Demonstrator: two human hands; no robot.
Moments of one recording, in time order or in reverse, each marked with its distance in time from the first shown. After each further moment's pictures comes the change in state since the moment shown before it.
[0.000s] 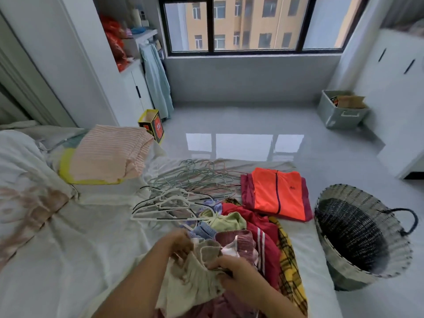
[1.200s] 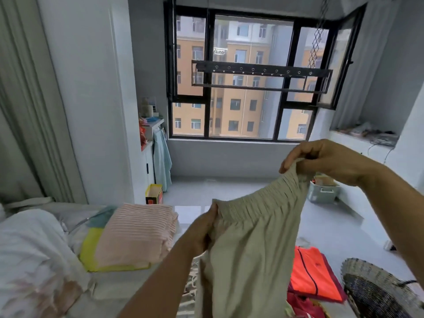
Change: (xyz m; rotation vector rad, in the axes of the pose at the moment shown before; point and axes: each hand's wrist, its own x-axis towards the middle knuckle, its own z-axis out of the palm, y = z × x) left_hand -0.129 -0.028 -0.284 -1.004 -0.266 0.831; right_hand 0.050 -0.422 -0.093 -0.355 0.417 -0.243
